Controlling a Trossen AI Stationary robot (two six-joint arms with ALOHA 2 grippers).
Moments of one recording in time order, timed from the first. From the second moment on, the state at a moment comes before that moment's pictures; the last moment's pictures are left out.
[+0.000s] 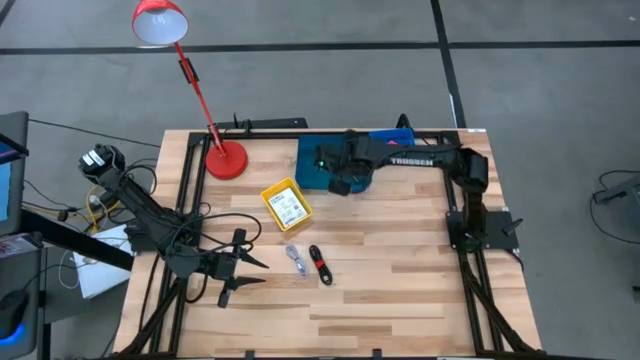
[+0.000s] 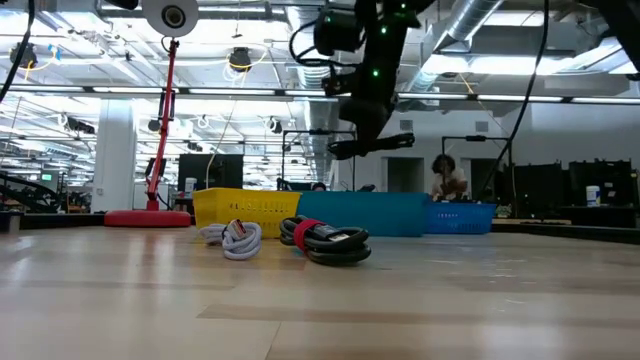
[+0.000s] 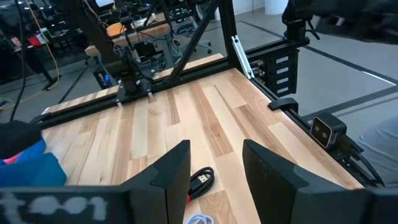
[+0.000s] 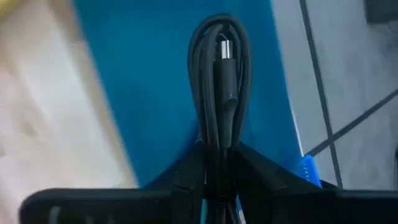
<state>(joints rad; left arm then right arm) -0.76 1.03 0.52 0.28 -0.58 0.08 -0.21 1.95 1.68 -1.01 0.47 -0.05</state>
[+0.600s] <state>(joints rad) -0.76 1.03 0.52 0.23 -0.58 0.02 -0.19 1.95 1.68 -1.17 0.47 0.06</state>
